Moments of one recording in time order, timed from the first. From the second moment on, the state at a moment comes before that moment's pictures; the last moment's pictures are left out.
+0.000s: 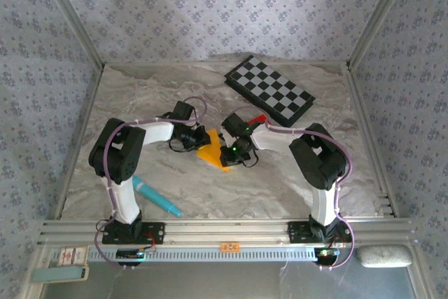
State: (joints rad) left arm -0.43 1.88 1.03 -0.26 0.51 -0.70; right arm 0.74 1.90 1.15 -0.52 -0.35 0.40
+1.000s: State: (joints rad) left arm -0.23 1.65 0.98 -0.24 0.43 -0.69; right arm 0.74 1.90 1.15 -0.53 -0.36 0.40
